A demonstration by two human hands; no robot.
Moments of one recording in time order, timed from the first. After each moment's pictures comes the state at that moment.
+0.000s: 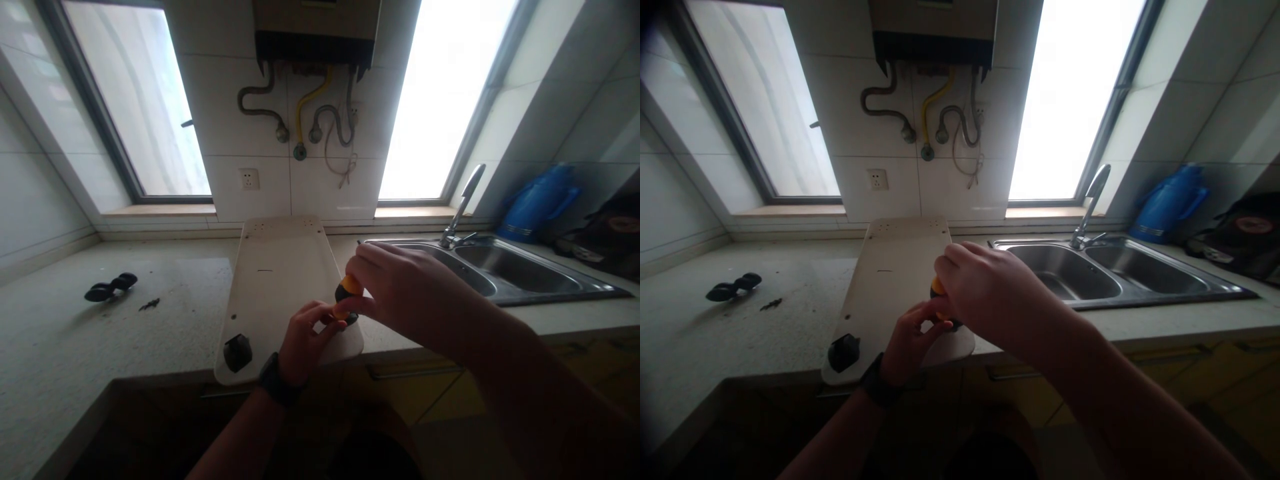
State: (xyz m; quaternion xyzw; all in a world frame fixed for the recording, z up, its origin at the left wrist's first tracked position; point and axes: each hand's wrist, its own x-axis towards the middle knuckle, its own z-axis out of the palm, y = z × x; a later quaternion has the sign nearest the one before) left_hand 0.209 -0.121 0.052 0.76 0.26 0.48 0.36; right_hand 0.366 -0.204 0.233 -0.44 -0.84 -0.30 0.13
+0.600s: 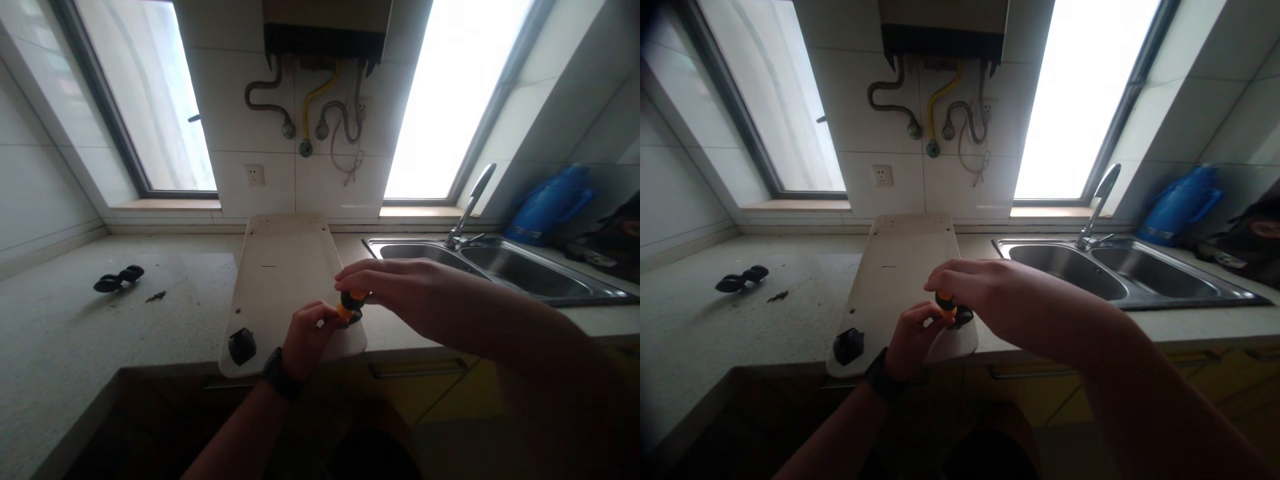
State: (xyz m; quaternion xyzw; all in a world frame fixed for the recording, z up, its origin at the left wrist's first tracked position) left_hand 0.208 -0.120 0.051 0.75 0.25 0.49 0.36; right_hand 0.386 -0.207 0.240 -0.37 -0.92 -0.04 0.15
